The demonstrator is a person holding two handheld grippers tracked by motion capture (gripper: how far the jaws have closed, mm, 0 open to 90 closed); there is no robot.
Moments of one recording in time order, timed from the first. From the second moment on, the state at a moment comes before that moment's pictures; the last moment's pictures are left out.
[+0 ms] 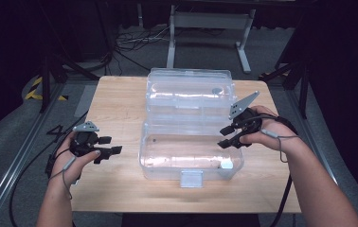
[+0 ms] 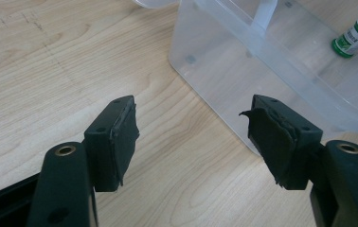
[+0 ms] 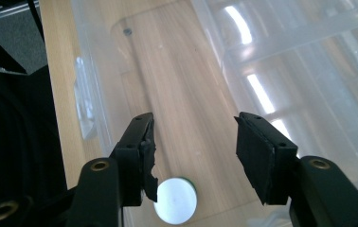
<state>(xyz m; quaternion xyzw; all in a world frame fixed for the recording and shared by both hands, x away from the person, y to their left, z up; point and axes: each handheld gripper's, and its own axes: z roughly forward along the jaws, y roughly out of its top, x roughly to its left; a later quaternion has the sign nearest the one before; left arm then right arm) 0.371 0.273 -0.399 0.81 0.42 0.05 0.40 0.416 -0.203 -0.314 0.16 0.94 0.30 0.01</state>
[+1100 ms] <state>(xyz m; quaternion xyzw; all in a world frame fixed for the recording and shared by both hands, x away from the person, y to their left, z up) 0.367 0.263 -0.393 0.82 0.40 0.05 0.41 0.472 -0.156 -0.276 0.18 0.90 0.39 0.09</state>
